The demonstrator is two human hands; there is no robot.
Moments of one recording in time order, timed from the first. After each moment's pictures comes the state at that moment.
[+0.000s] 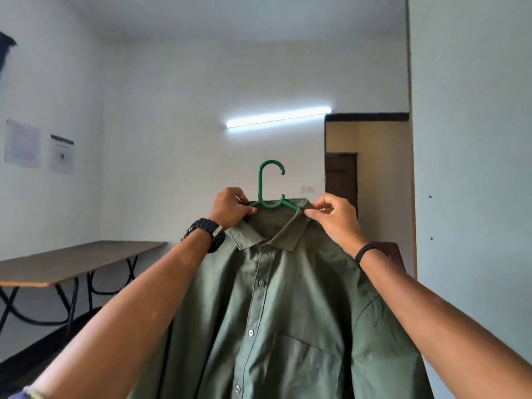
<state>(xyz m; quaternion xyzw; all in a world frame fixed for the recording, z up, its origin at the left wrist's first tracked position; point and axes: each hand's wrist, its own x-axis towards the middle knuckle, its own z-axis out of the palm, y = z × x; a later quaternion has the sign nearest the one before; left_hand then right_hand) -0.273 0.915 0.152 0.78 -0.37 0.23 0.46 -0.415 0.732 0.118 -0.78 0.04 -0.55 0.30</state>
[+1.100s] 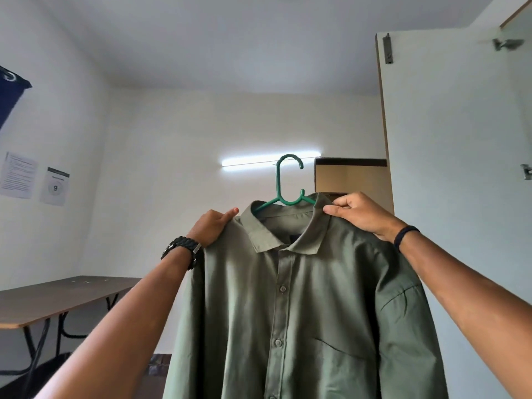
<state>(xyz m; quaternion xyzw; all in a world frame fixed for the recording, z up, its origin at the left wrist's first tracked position) -0.277 0.940 0.202 0.77 -0.38 0.21 0.47 -0.508 0.709 0.228 -0.88 0.00 -0.41 0.24</state>
